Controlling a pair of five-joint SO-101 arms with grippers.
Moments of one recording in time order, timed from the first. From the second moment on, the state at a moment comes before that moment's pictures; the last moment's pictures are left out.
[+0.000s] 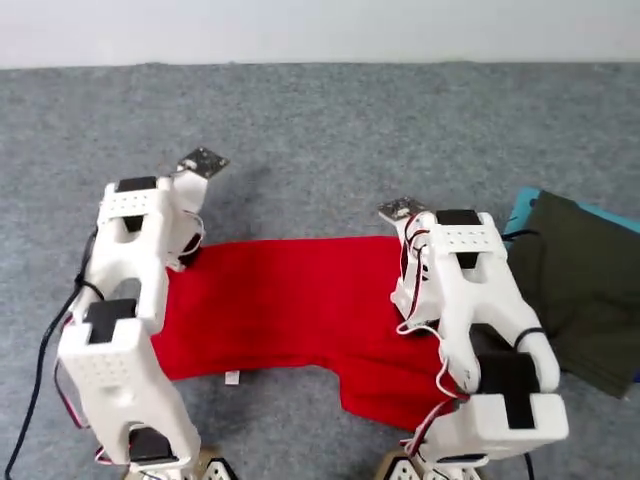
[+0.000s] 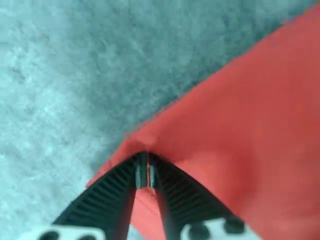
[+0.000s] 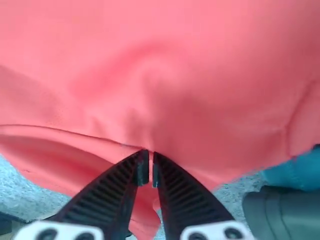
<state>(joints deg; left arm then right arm) -10.9 27.4 2.7 72.7 -27.3 -4.8 2.5 28.7 78.3 22.1</state>
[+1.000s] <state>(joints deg) -2.9 15.1 -21.2 98.9 -27.1 -3.9 -14.0 2.5 100.3 22.1</state>
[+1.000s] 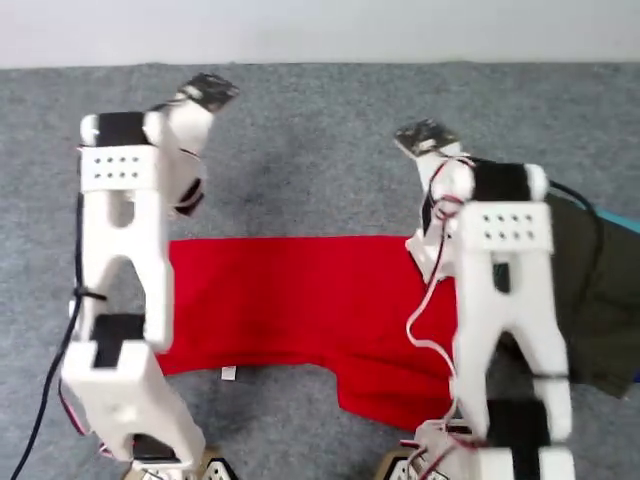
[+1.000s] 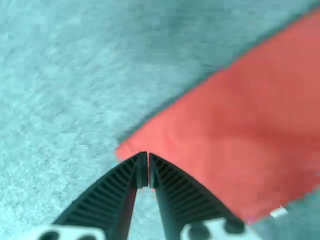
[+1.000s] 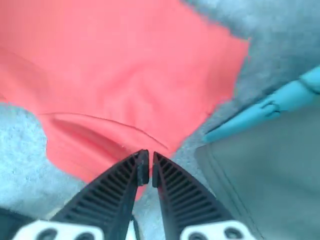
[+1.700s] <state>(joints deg) 43.0 7.7 1.9 88.0 -12.6 20.8 -42.3 2.5 100.5 22.1</state>
